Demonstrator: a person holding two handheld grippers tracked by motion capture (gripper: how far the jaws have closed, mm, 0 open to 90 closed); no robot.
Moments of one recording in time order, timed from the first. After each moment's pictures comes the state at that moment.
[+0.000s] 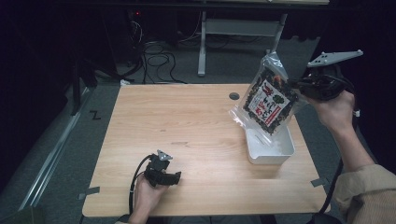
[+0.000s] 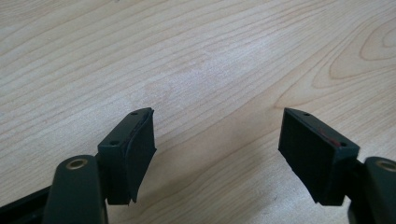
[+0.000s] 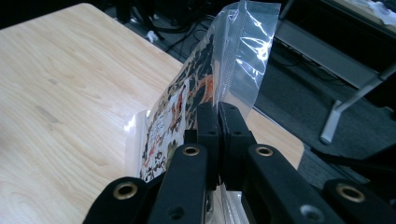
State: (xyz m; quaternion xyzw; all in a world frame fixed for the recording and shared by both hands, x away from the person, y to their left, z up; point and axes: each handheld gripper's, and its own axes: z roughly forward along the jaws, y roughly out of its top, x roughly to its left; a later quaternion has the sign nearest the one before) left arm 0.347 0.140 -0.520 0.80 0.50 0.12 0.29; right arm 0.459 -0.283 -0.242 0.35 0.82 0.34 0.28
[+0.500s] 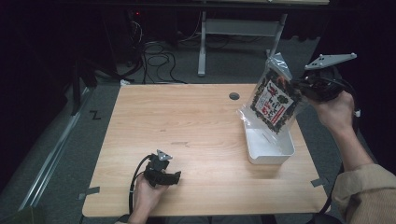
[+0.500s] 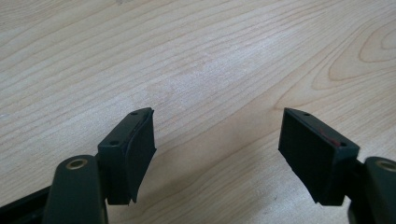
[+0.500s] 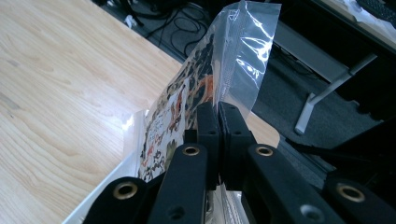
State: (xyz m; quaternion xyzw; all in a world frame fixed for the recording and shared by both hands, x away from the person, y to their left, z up) left arm 0.347 0.140 -0.520 0.80 0.50 0.12 0.29; right arm 0.463 -0.286 -0.250 0.35 0.83 0.30 0.32
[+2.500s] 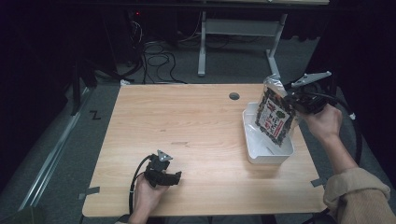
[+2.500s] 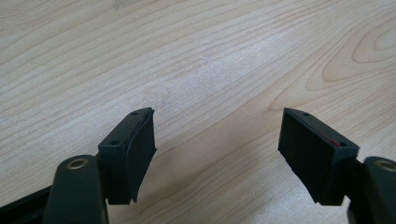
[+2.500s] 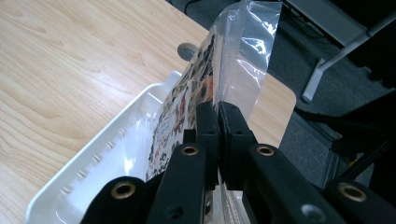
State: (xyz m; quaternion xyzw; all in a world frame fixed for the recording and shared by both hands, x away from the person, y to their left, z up) left arm 0.345 0.138 -0.519 0.81 0.50 0.13 0.29; right arm 0.482 -0.290 -0.313 0.37 0.85 0.25 0.29
